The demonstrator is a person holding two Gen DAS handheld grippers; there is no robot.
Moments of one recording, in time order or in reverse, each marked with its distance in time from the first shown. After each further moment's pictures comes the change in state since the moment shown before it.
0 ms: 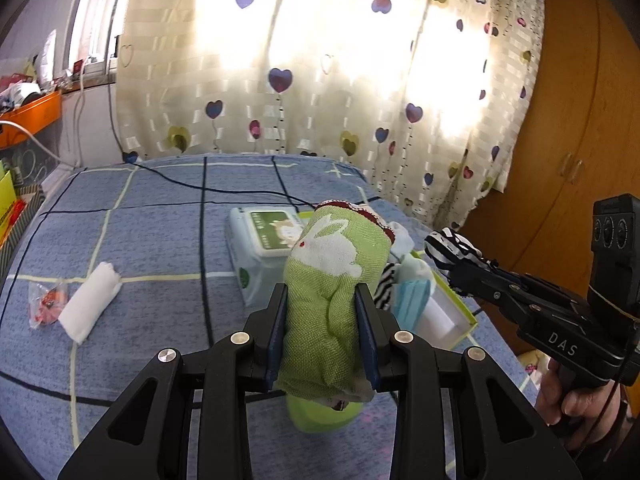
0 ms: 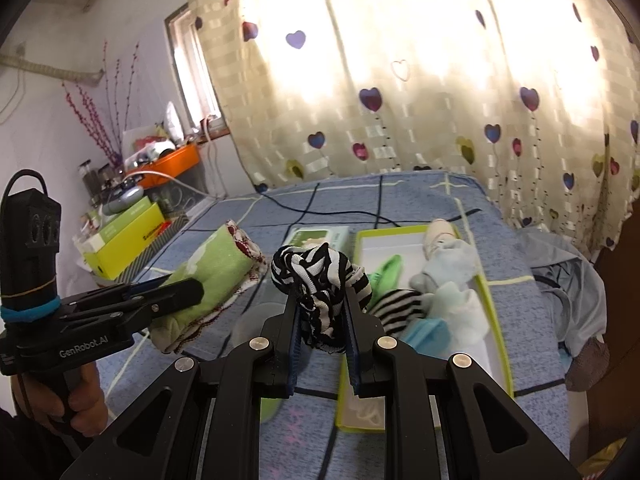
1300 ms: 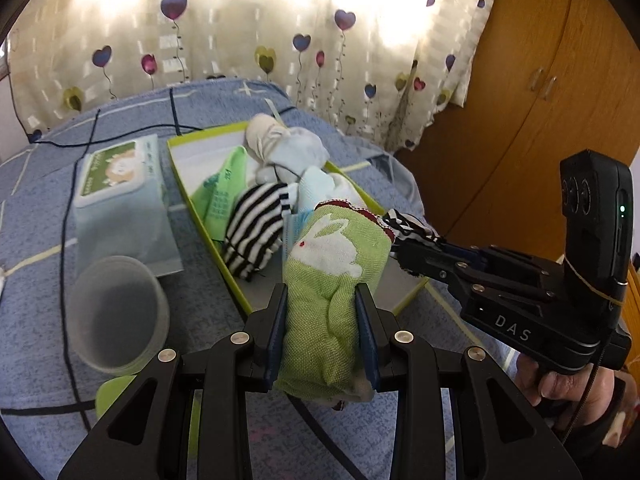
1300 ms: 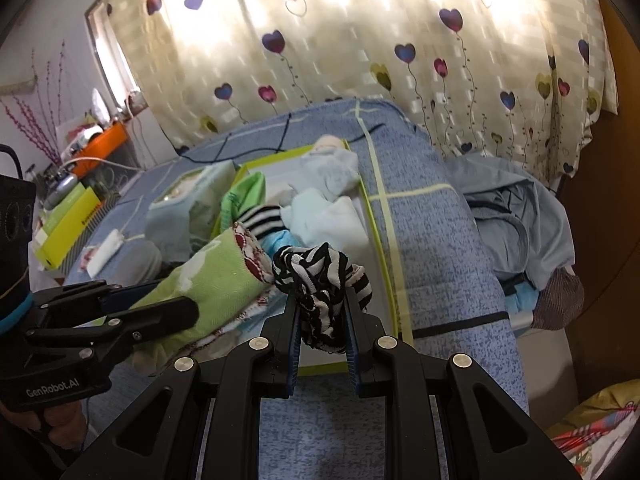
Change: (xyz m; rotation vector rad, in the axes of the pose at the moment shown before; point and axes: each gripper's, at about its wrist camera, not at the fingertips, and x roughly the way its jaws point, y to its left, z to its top) left arm 0.102 -0.095 -0.031 0.128 0.263 -0.139; right arm 0.016 -0.106 -0.055 0.135 0.165 -0.142
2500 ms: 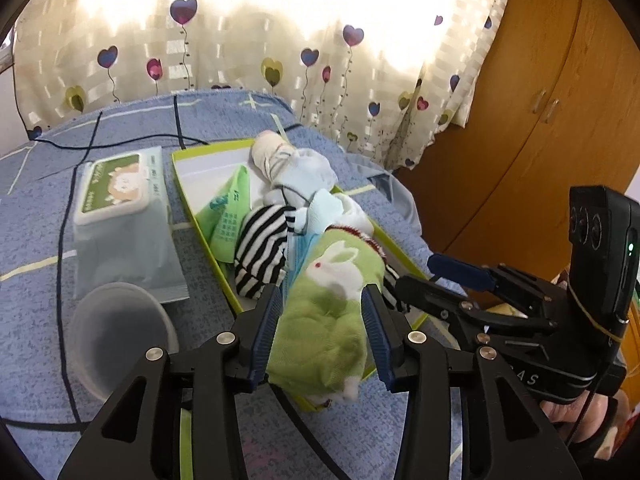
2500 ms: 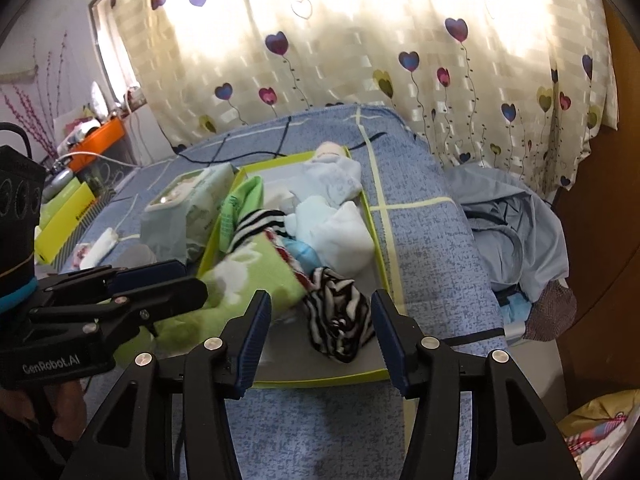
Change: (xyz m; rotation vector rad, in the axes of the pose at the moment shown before) left arm -0.003 0.012 0.014 -0.044 -0.063 -0.022; right arm -0.002 0.007 0.008 -0.038 -0.021 -0.014
